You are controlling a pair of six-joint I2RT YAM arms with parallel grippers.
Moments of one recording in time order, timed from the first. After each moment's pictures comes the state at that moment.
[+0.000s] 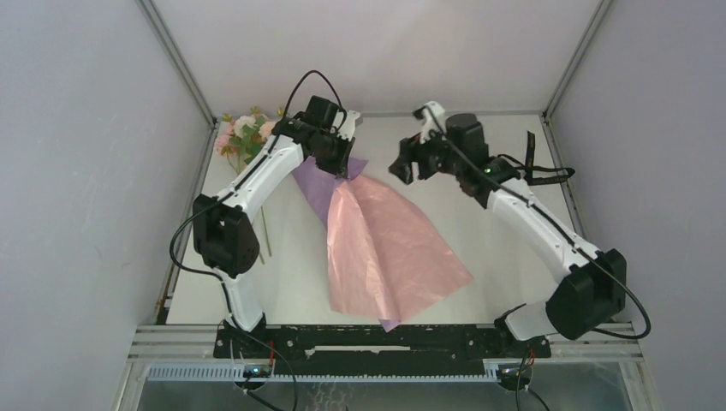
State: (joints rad) left arm -0.45 1.89 1.79 -0.90 0.20 0.00; right arm 0.58 1.41 1.29 -0.33 -0.30 0.05
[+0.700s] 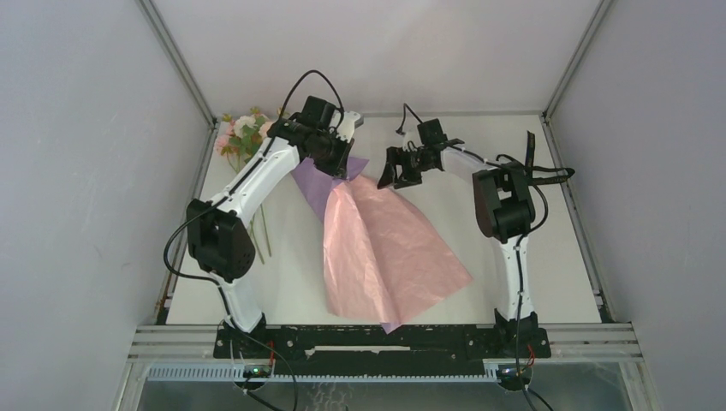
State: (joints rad) left arm -0.45 1.84 1.76 -0.90 0.24 0.07; right arm 0.31 2.24 1.68 -0.43 -0.71 0.20
